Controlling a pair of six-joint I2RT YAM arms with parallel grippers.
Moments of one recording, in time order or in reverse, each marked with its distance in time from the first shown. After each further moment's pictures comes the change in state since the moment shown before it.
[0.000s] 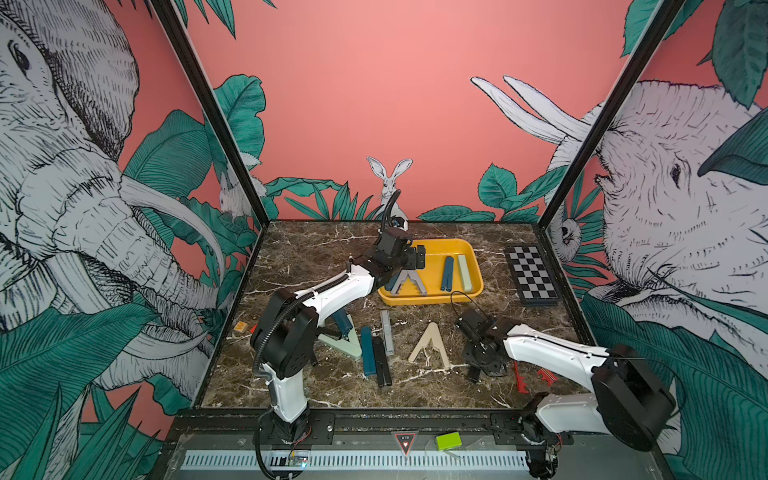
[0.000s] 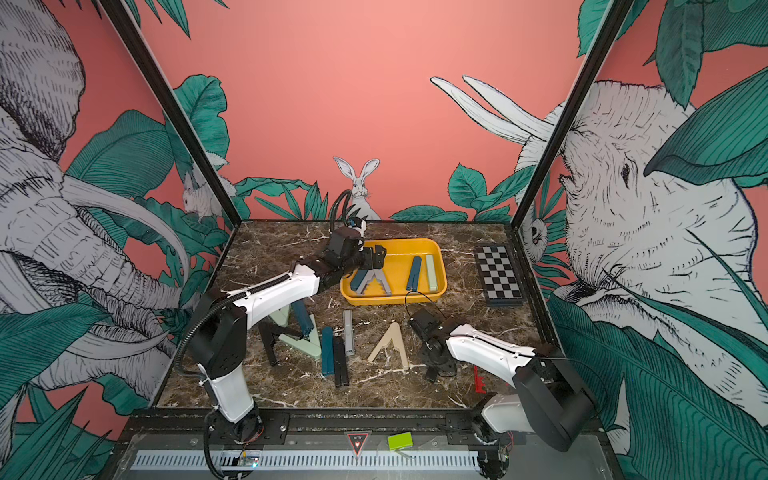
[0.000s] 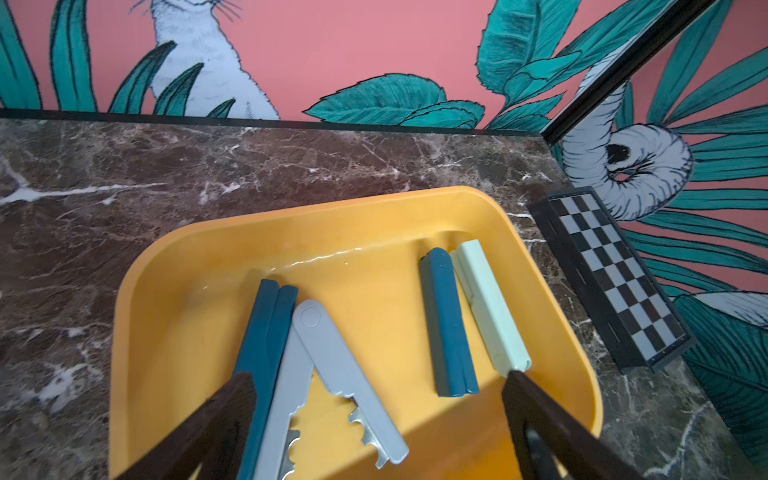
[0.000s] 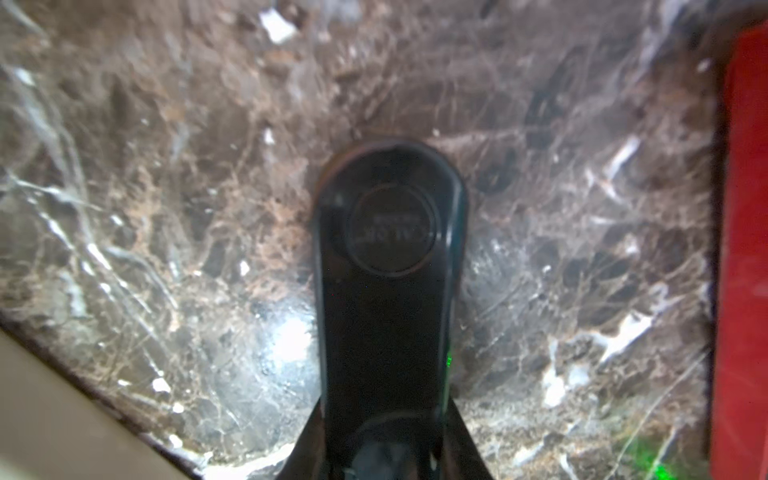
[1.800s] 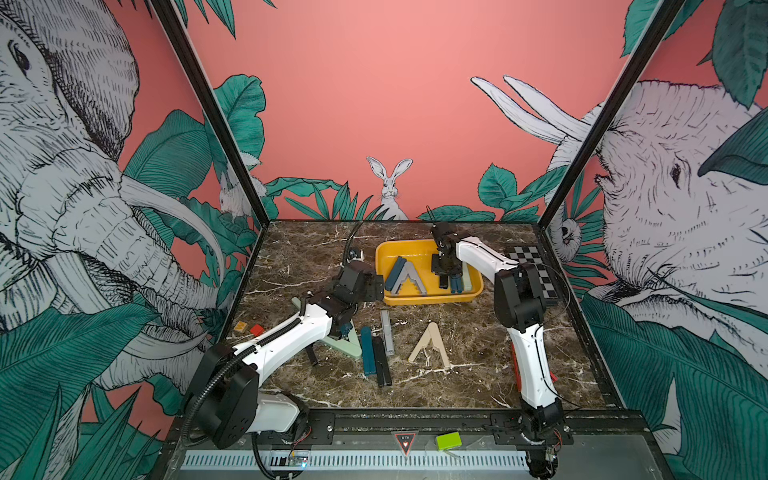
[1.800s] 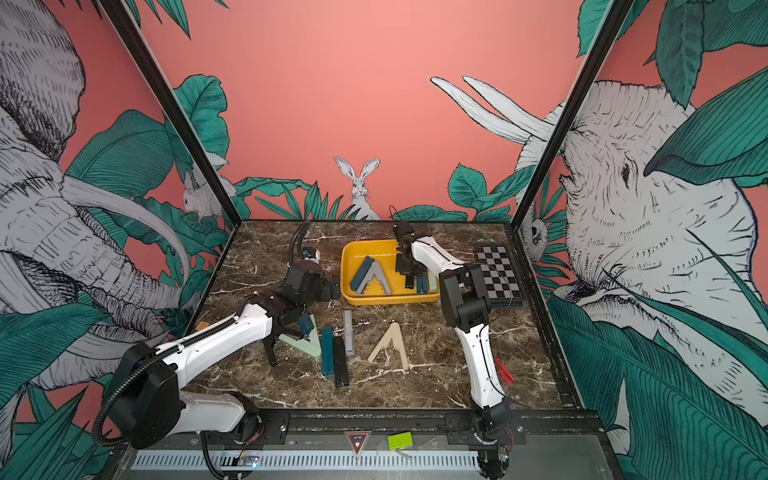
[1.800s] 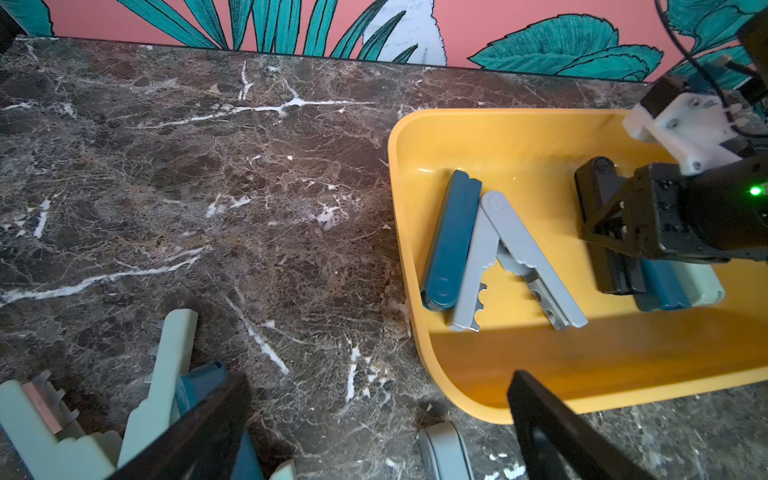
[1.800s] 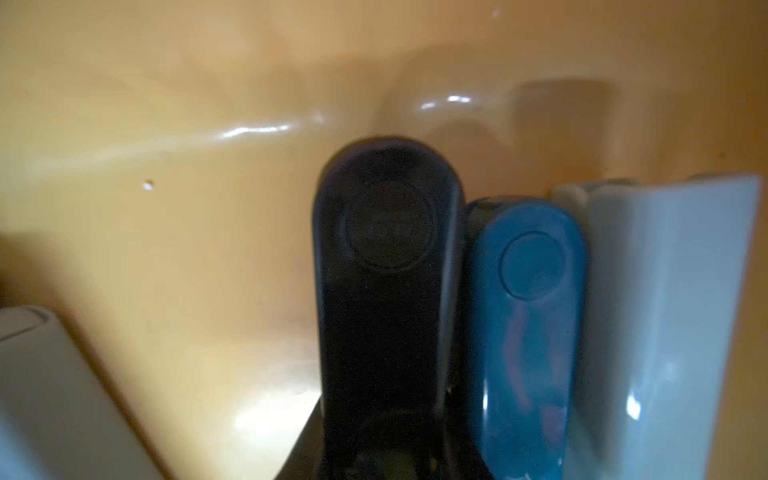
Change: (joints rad) left arm 0.037 -0.457 -0.482 -0.104 -0.242 0.021; right arm -0.285 0.993 1.300 -0.141 -0.012 -0.645
